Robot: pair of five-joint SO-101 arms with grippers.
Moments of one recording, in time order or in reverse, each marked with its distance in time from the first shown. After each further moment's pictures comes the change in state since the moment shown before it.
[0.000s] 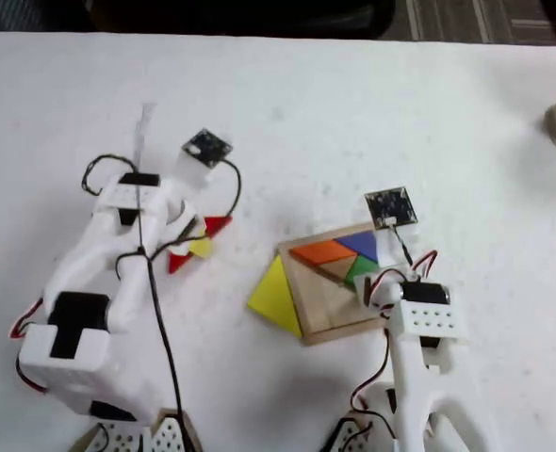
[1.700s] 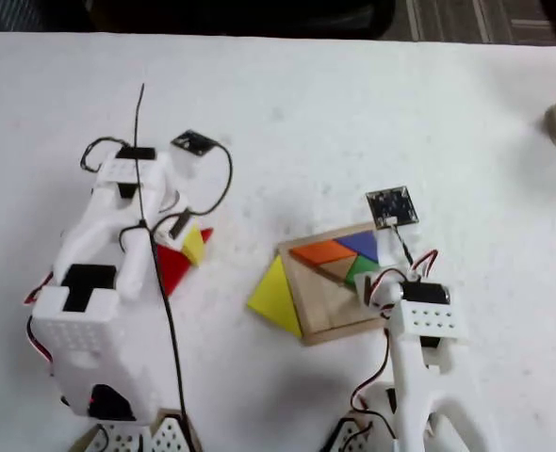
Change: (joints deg) left arm -2.0 13.5 -17.2 20.8 6.2; right arm 0.0 0.0 0.0 -0.8 0.0
